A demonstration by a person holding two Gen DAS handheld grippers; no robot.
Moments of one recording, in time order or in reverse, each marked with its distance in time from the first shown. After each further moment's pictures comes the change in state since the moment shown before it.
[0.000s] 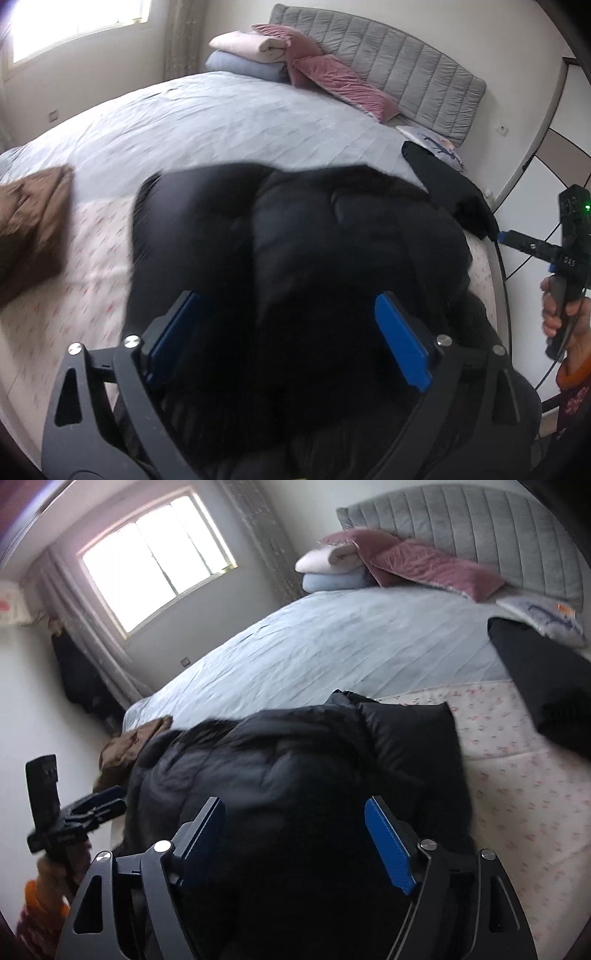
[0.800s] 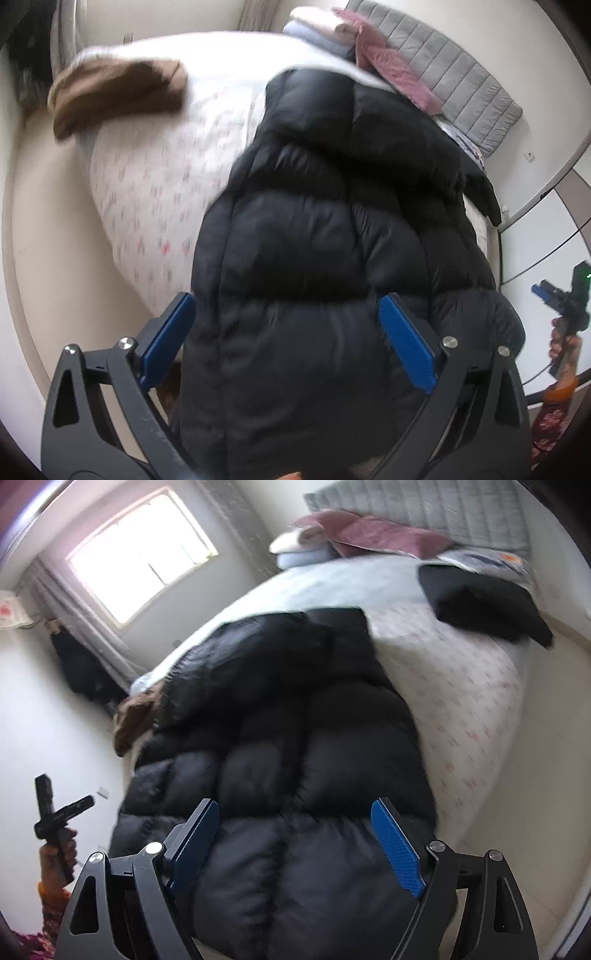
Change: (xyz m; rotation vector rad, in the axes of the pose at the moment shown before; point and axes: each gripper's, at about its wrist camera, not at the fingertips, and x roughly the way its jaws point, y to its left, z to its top) left arm -0.151 0.068 -0.213 -0.269 0.123 0.048; right arm -0.183 -0.038 -0.204 0.146 0.098 -0.047
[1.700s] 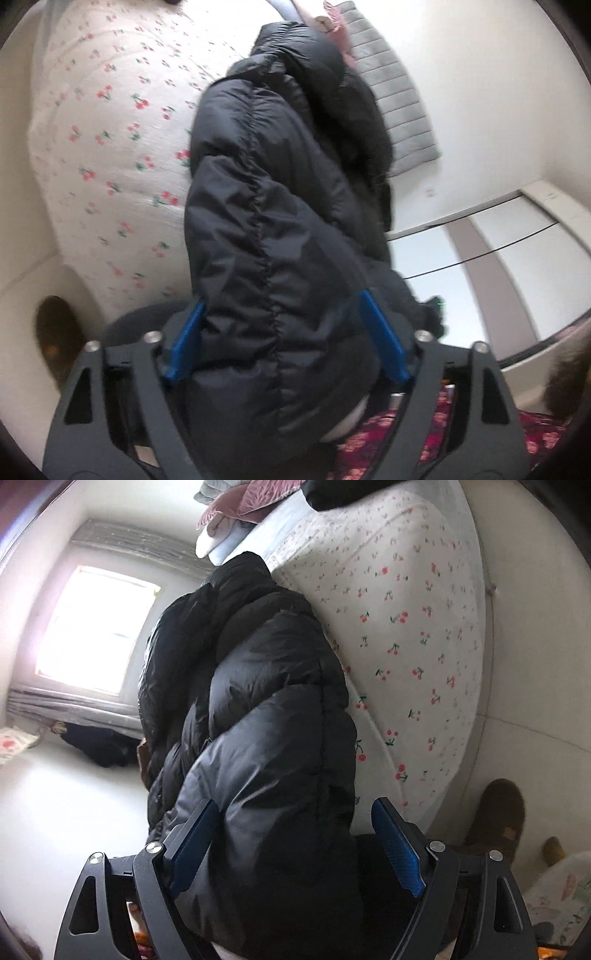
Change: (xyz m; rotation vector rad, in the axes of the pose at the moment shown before) left arm 0.042 0.088 -0.076 -0.251 0.077 -0.594; right arm 0.061 -0.137 -0.086 0.453 0.114 0.279
